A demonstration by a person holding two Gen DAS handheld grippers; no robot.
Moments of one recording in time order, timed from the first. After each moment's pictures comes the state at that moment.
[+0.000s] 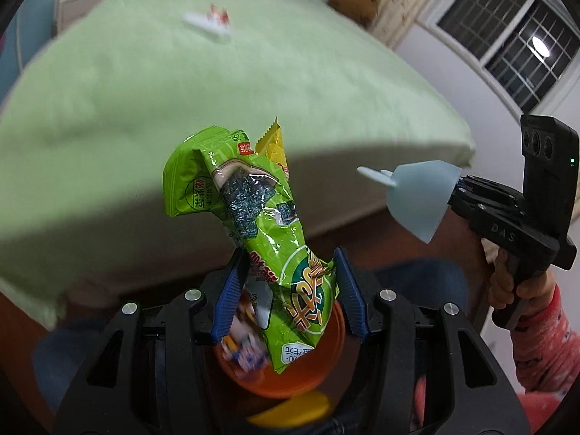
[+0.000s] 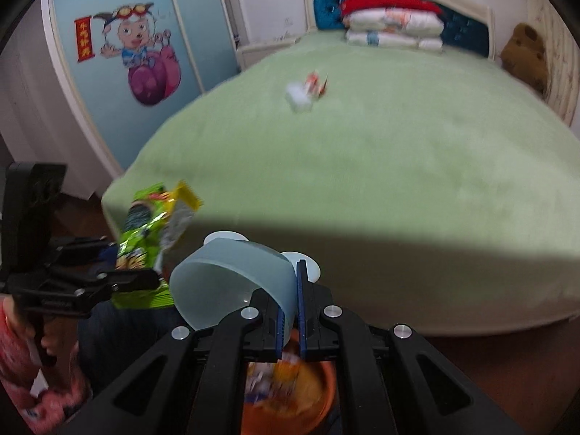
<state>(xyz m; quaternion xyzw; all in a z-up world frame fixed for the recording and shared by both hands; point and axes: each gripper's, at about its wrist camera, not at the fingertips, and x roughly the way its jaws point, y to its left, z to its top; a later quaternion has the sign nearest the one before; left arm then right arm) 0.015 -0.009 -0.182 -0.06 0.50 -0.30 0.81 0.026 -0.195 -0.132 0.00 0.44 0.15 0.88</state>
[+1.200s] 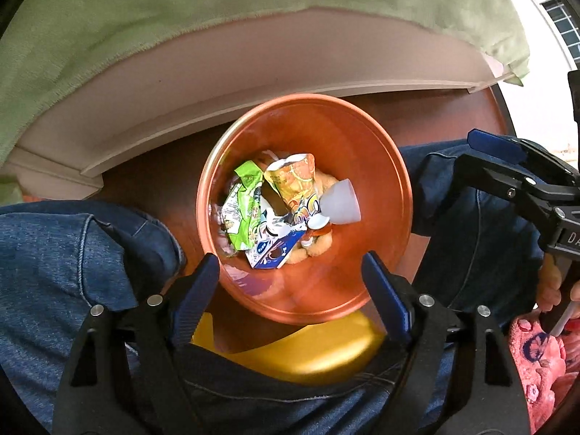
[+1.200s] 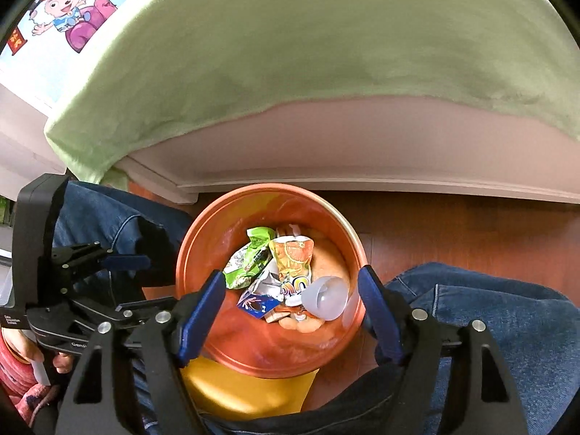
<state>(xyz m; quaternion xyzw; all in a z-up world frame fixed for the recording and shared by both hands) -0.018 -0.032 -0.338 0.01 0.68 -0.25 0.69 -0.005 -0.201 -0.288 0.06 0.60 0.09 0.79</state>
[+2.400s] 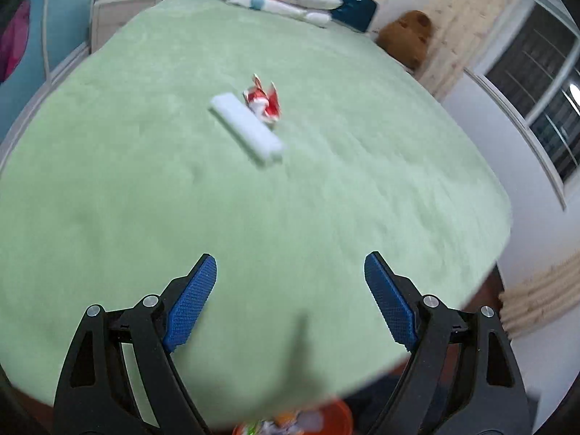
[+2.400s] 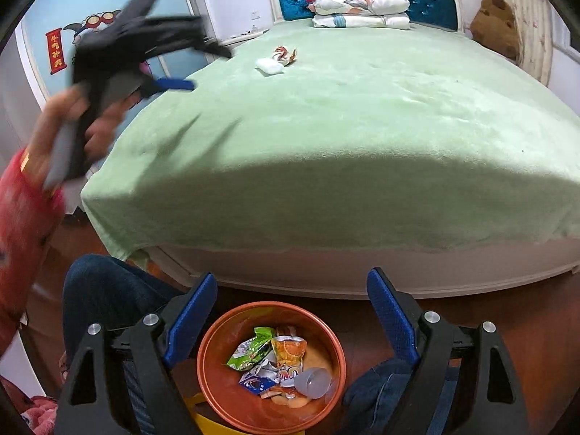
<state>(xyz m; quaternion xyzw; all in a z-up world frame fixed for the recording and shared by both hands) 0.240 -0.038 -0.118 -0.11 0.47 -0.20 0.85 0.005 -0.206 -0.175 0.04 0.44 0.10 0.89</state>
